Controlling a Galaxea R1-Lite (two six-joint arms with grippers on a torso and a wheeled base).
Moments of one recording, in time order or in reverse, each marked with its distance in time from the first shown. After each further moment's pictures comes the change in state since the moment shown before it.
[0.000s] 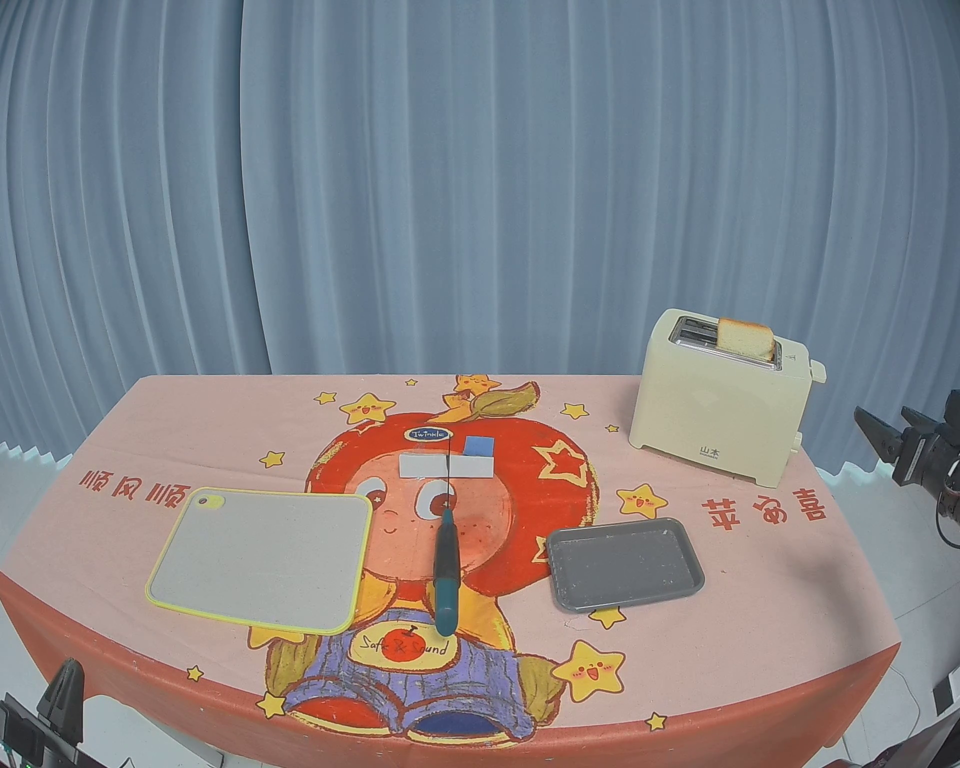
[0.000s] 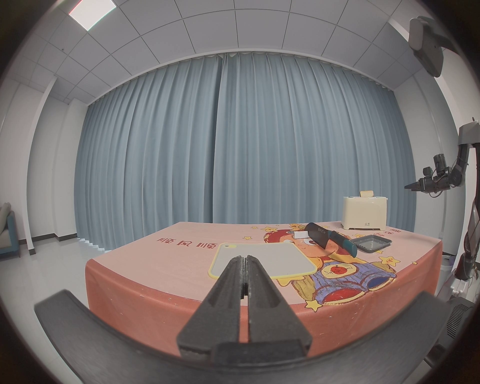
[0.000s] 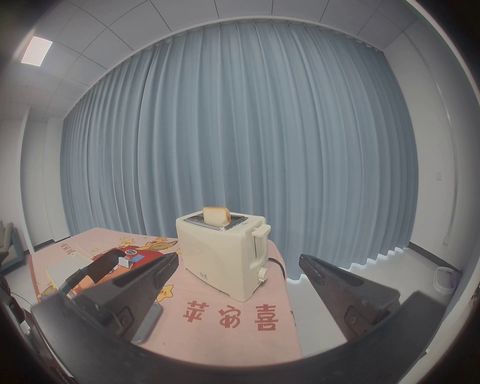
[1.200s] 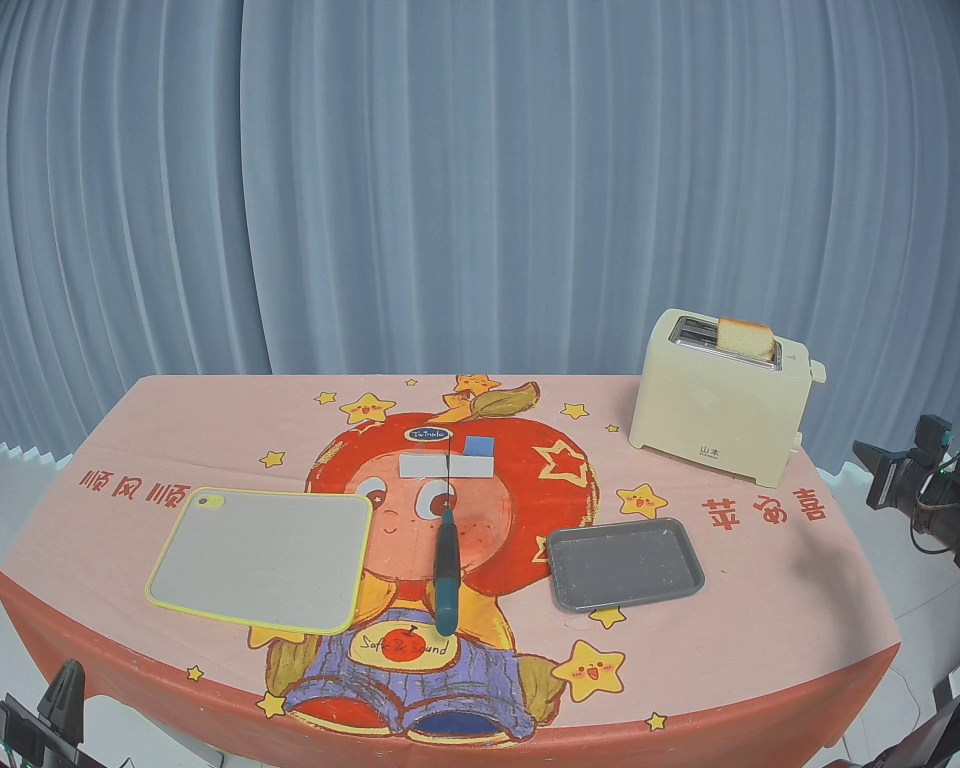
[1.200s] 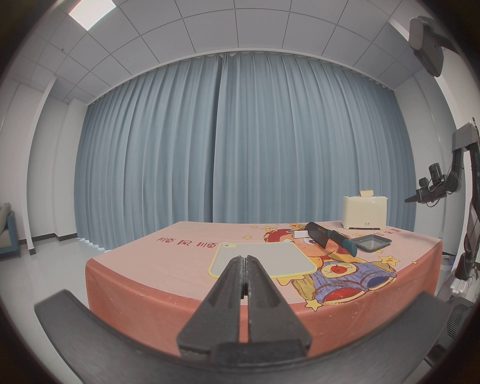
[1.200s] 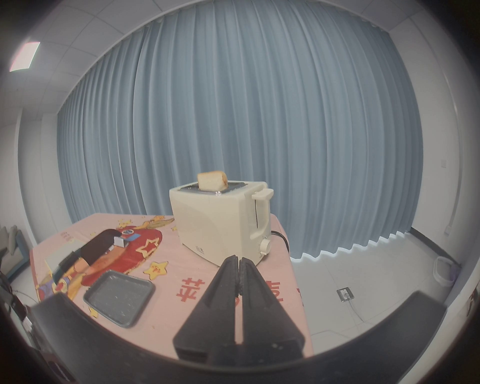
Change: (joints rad) left arm 0.000 0.000 0.000 0.003 0.000 0.000; right arm 0.014 0.140 0.017 -0.012 0.001 -0.015
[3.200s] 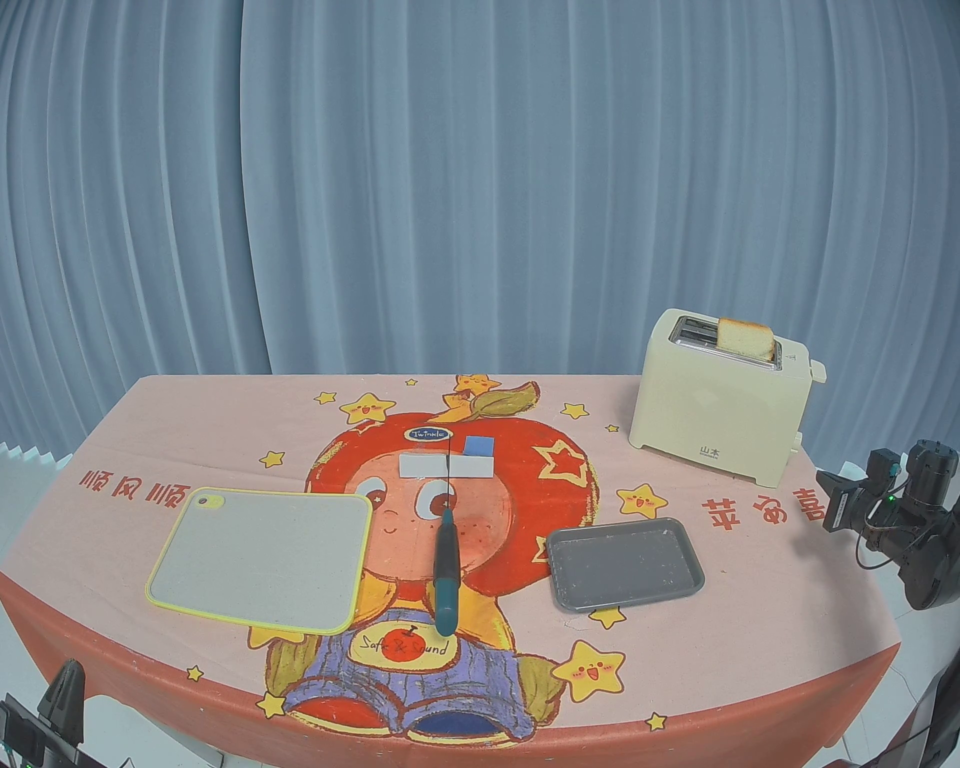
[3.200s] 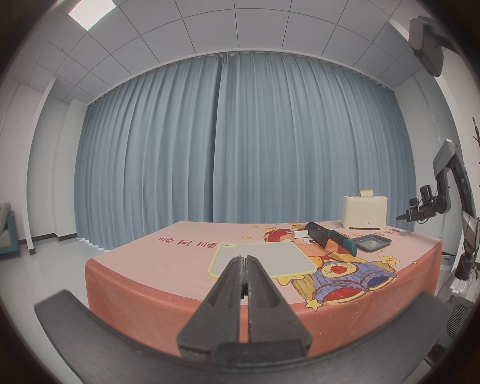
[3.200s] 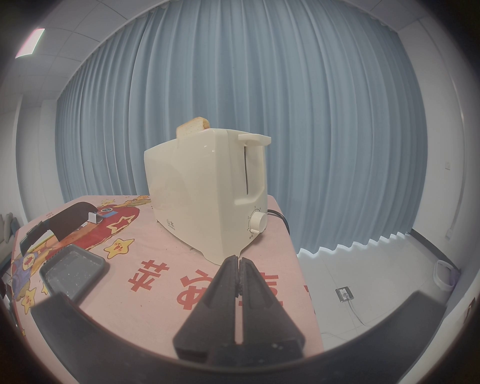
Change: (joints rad) left arm 0.000 0.000 0.000 0.000 0.000 0.000; right arm -0.009 0.461 0.028 -0.449 -0.003 -0.058
